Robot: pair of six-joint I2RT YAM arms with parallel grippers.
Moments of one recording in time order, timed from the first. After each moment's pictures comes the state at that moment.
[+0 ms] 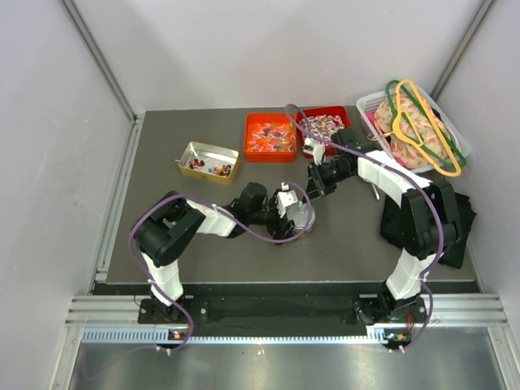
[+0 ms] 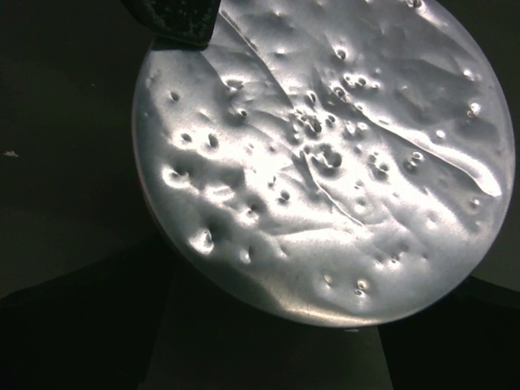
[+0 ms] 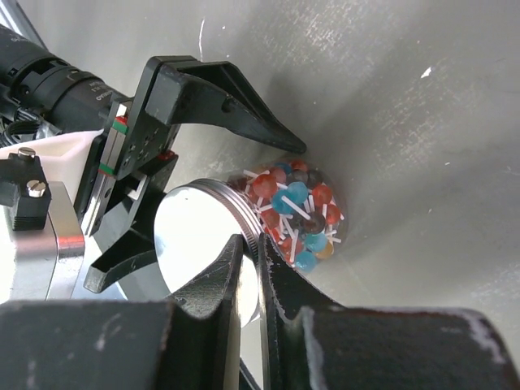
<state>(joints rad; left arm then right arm) -0.72 1.84 0.77 0.51 0.59 0.18 0.34 1.77 1.31 -0.73 -0.76 -0.11</state>
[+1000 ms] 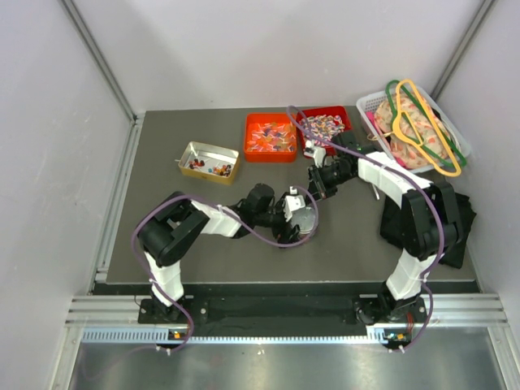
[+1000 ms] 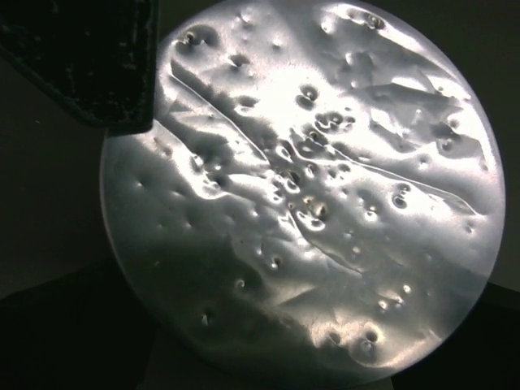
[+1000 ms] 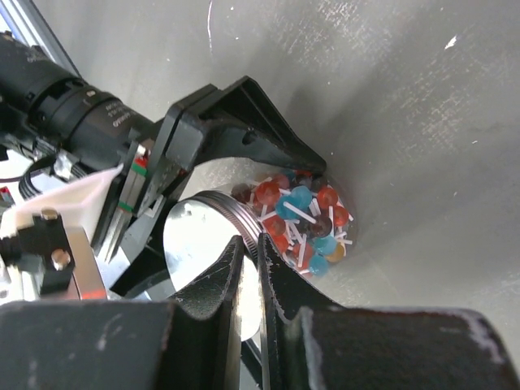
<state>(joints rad) -0.77 1.86 0.82 0.46 0.62 0.21 0.34 1.75 1.28 -0.74 -0.77 -0.07</state>
